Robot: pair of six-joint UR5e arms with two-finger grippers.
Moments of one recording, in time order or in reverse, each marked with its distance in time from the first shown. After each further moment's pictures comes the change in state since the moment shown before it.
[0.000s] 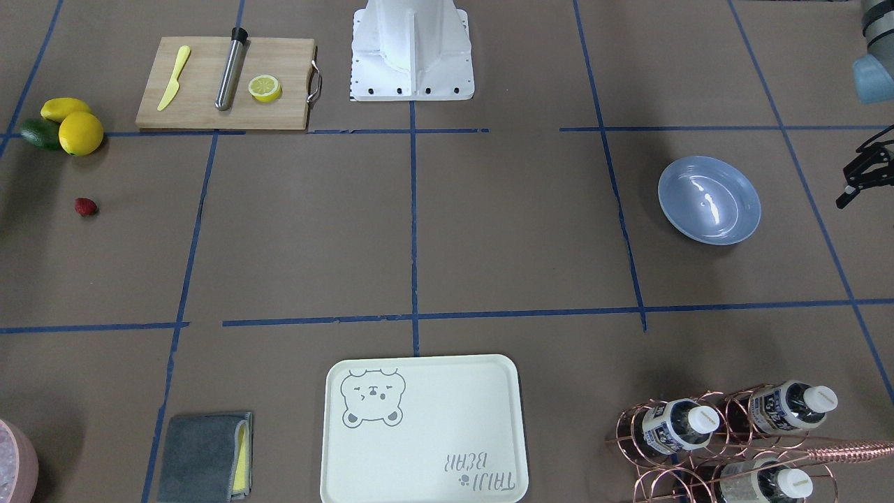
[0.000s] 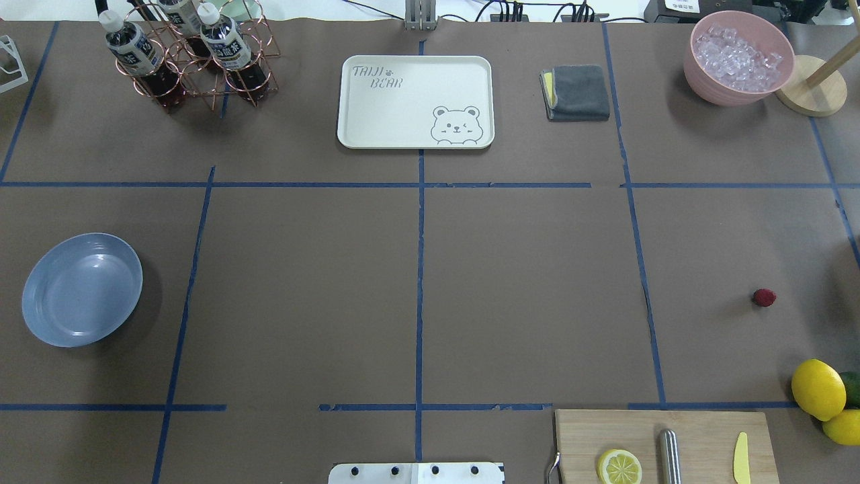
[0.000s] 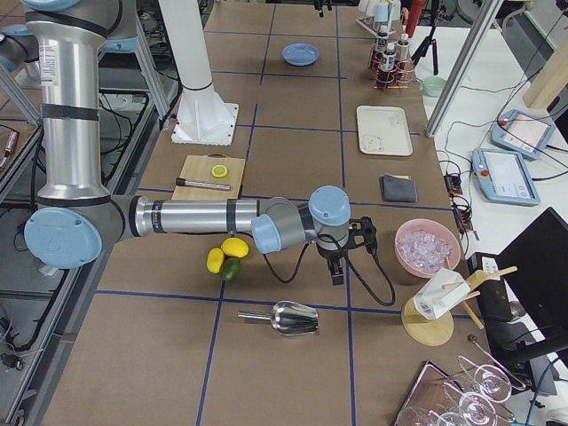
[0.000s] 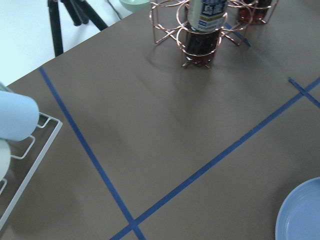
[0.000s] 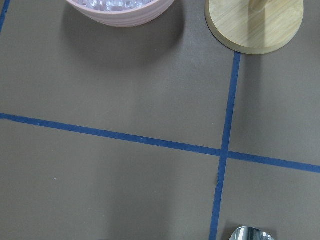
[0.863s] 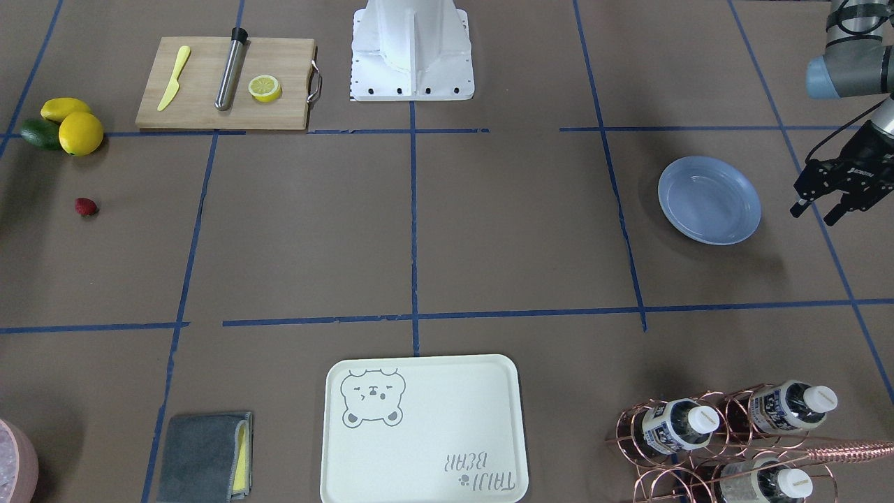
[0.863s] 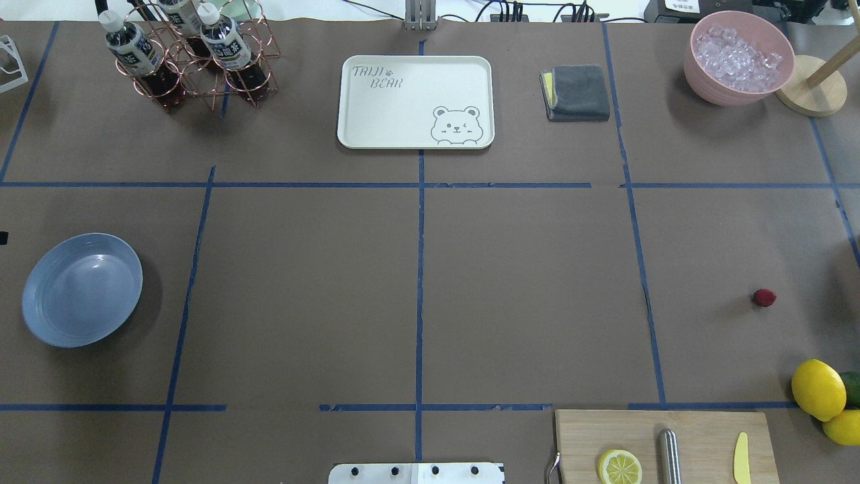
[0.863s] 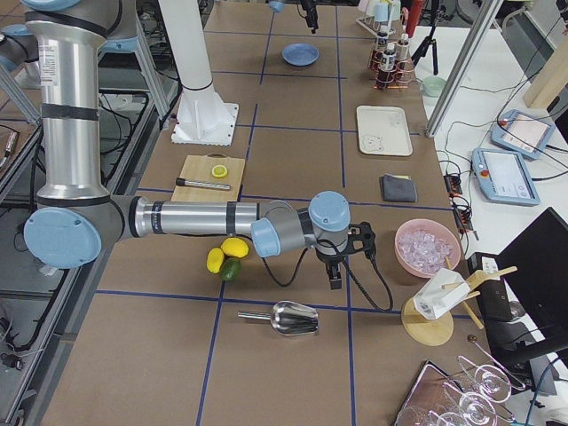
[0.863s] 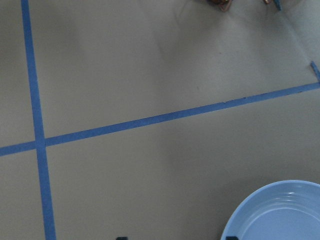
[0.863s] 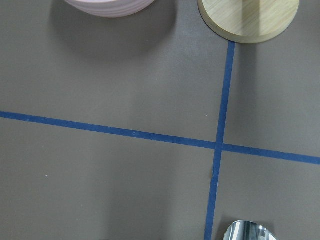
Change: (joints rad) left arm 0.200 0.066 0.092 -0.248 0.170 -0.394; right arm 0.000 -0.001 -0.020 0.000 0.002 0.000
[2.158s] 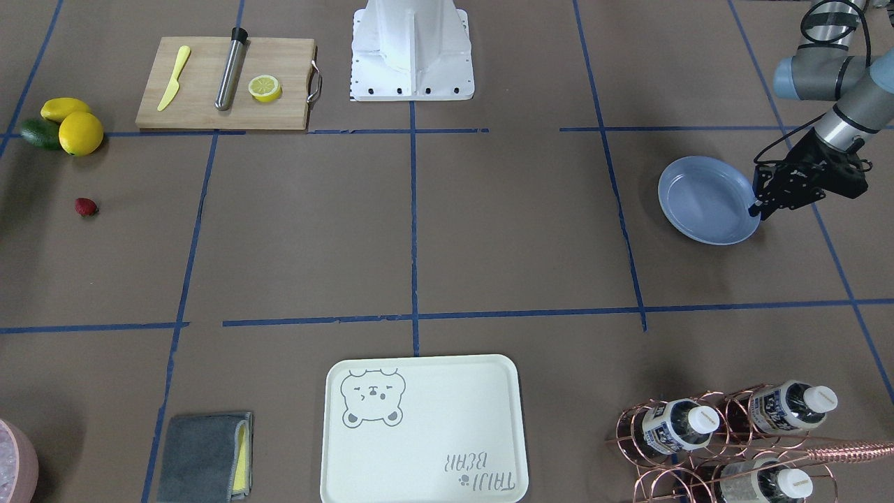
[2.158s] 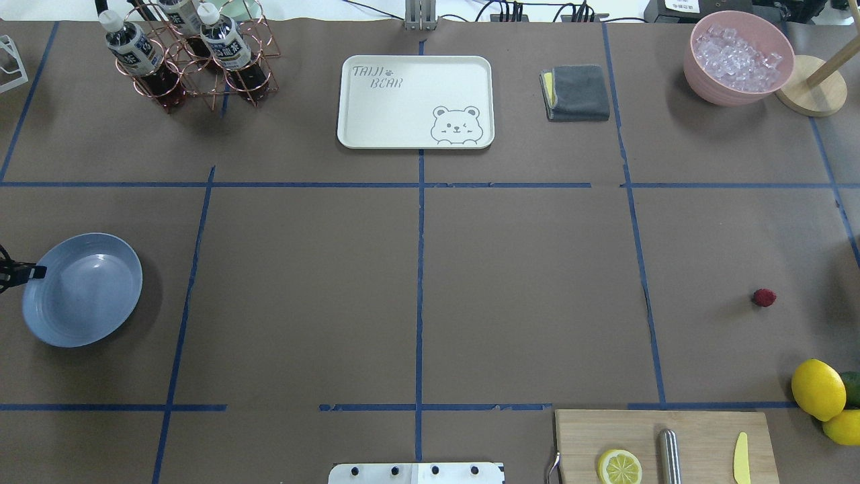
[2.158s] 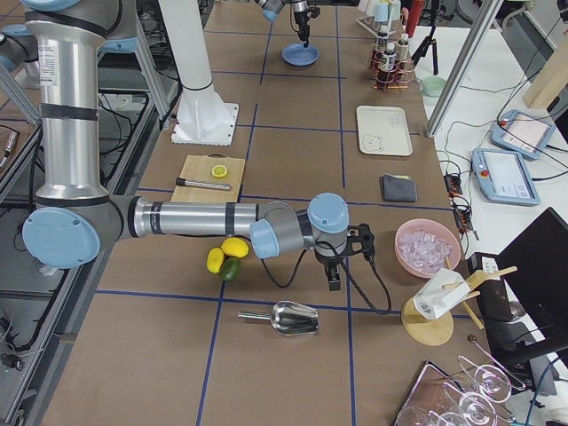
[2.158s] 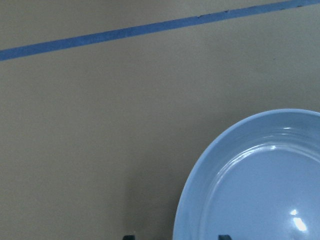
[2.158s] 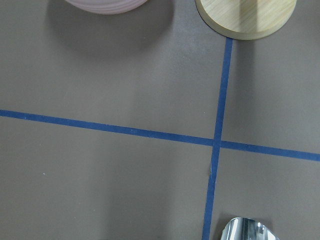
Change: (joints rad) left arm 0.160 0.000 0.023 -0.062 0.034 -0.038; right arm 0.001 -0.005 0.000 0.001 0.000 0.000
